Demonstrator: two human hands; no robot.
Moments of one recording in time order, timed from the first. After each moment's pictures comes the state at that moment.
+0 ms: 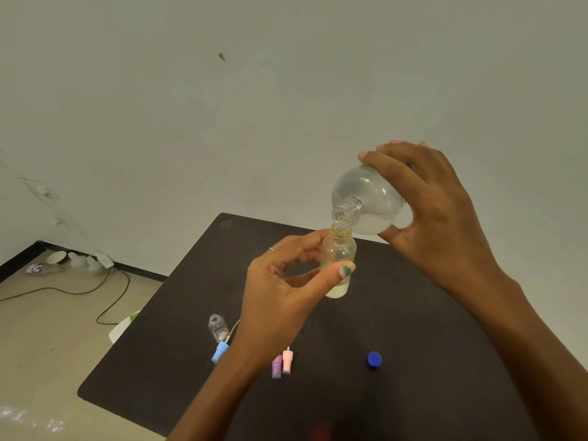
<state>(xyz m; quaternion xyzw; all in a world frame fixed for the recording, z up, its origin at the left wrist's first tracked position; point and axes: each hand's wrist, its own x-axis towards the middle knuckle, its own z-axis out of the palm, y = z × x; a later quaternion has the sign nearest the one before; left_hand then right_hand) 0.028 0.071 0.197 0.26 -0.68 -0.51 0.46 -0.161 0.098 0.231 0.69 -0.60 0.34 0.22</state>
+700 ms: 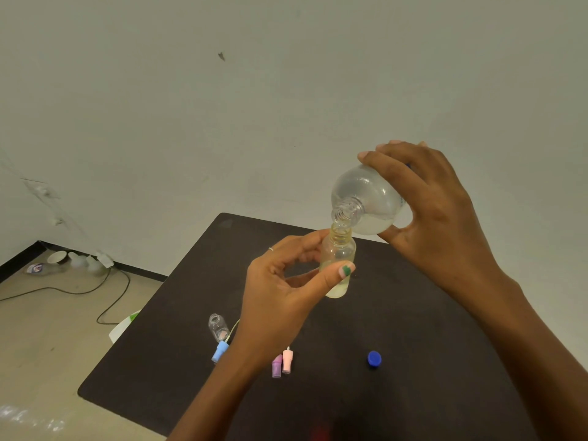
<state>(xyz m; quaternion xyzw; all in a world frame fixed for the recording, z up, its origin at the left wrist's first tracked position) 0.029 0.072 0.197 0.25 -0.68 -0.51 0.46 -0.161 0.099 0.230 0.69 -0.60 0.34 0.22</state>
